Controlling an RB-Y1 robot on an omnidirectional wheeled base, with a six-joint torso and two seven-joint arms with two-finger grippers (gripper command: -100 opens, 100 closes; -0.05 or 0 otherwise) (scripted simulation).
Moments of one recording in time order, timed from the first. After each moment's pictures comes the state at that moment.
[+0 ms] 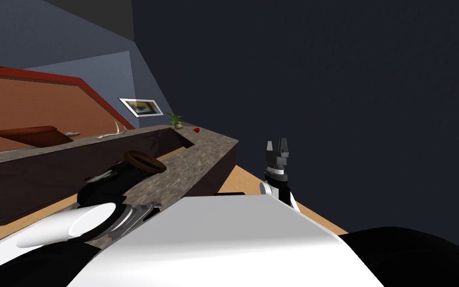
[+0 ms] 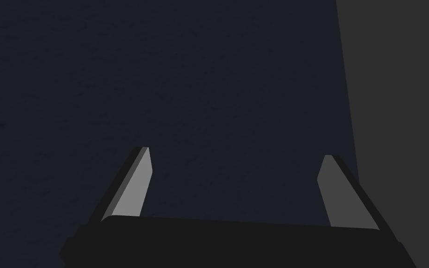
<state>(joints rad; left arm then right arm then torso) 0.93 1.05 0.40 -1.98 1.16 1.22 -0.62 0.51 0.03 0.04 -2.31 0.03 -0.62 0.07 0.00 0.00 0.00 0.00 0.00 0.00</state>
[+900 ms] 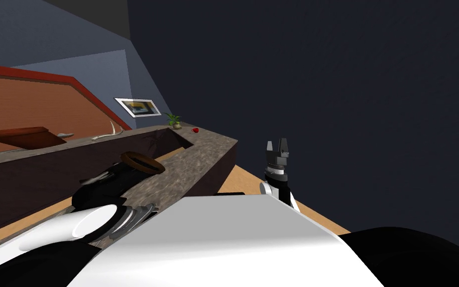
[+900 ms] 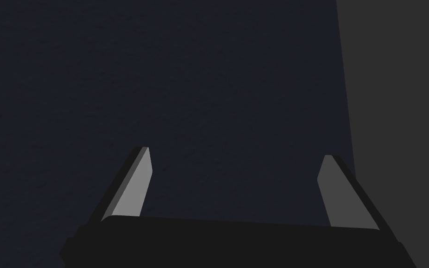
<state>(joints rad) 0.91 1.03 0.38 -1.95 1.14 1.19 -0.64 0.51 0.03 0.04 -2.31 0.03 -0.62 0.07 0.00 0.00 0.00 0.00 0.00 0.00</state>
